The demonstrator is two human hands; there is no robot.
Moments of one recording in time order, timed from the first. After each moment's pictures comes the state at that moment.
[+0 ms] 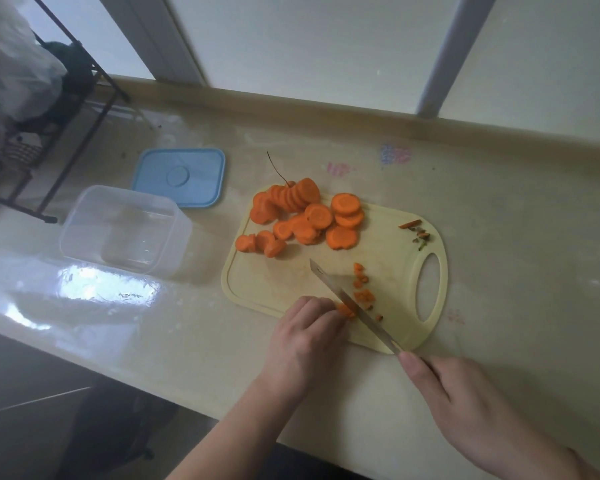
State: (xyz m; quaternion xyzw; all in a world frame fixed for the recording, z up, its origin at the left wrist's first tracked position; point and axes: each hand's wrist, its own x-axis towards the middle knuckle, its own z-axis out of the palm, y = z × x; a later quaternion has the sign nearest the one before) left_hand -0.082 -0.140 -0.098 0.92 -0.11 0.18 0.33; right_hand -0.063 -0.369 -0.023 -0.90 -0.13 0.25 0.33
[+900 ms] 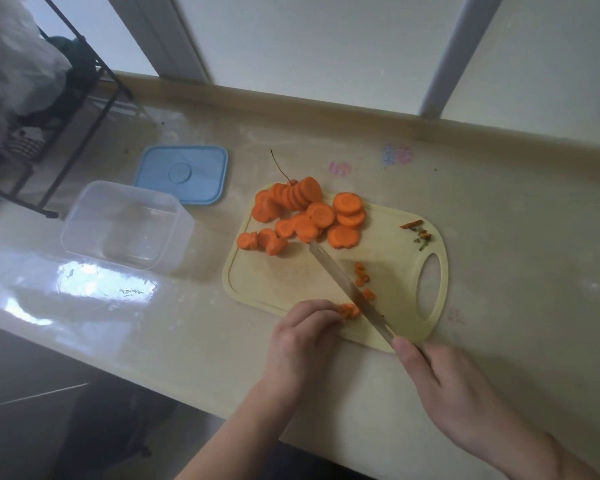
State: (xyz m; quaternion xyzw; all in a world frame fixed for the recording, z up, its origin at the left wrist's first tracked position) left_hand -0.091 -0.140 -0.106 0.88 -0.02 0.18 0.43; right_hand -0.056 -0.353 -0.018 -0.89 -0.11 0.25 0.35
